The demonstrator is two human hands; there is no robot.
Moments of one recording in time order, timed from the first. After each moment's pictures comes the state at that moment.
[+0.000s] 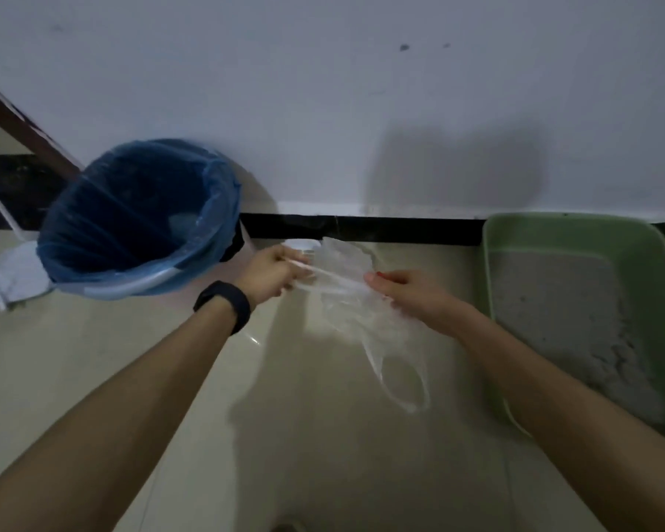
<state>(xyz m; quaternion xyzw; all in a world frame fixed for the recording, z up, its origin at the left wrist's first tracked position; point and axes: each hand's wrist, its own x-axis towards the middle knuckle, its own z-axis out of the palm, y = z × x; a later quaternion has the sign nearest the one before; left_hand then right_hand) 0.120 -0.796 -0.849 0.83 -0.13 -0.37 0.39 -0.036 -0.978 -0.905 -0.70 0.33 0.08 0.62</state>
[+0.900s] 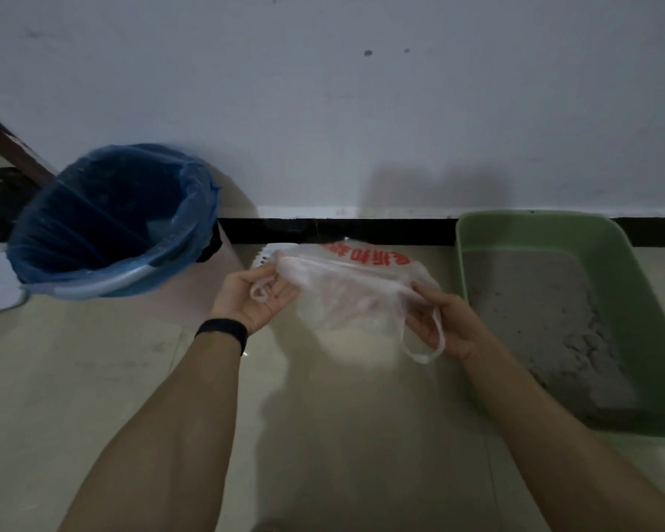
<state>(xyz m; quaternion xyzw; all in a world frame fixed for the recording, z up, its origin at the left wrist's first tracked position) 0.102 -0.789 -0.884 0.40 0.13 -0.48 0.76 -0.105 -1.005 -0.936 -0.21 0.28 -0.02 0.94</state>
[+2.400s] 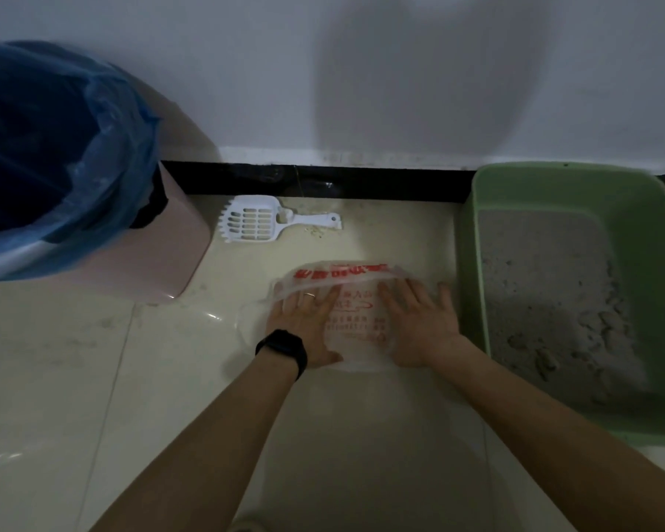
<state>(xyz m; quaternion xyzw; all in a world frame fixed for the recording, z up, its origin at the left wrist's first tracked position) 0.040 -0.821 -1.026 0.84 -0.45 -0.28 -0.13 -0.094 -0.981 -1.019 -0.94 0.20 0.29 0.04</state>
